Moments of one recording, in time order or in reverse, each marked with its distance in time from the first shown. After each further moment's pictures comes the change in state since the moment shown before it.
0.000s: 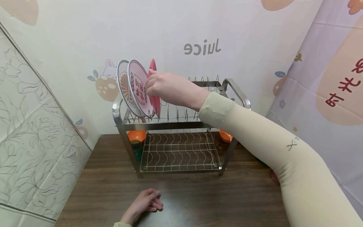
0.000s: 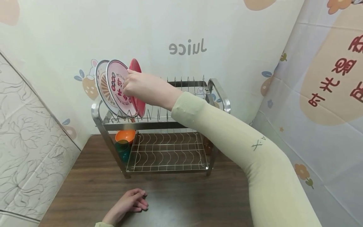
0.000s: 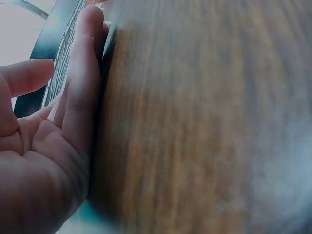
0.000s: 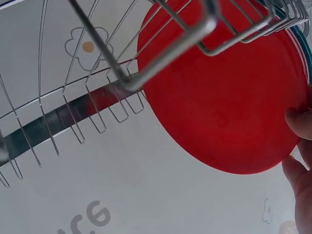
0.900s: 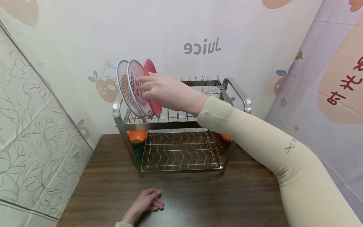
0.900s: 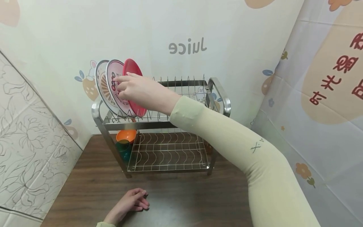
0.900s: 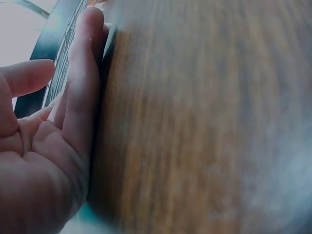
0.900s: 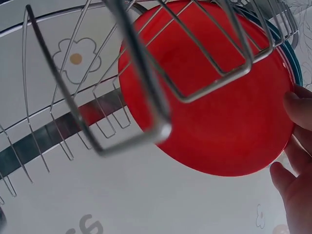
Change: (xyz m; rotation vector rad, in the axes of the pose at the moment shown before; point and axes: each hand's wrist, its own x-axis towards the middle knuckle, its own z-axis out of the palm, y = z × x) left_hand 0.001 -0.001 0.000 0.005 0.013 0.002; right_hand 0.002 -0.008 0.009 -0.049 0.016 0.007
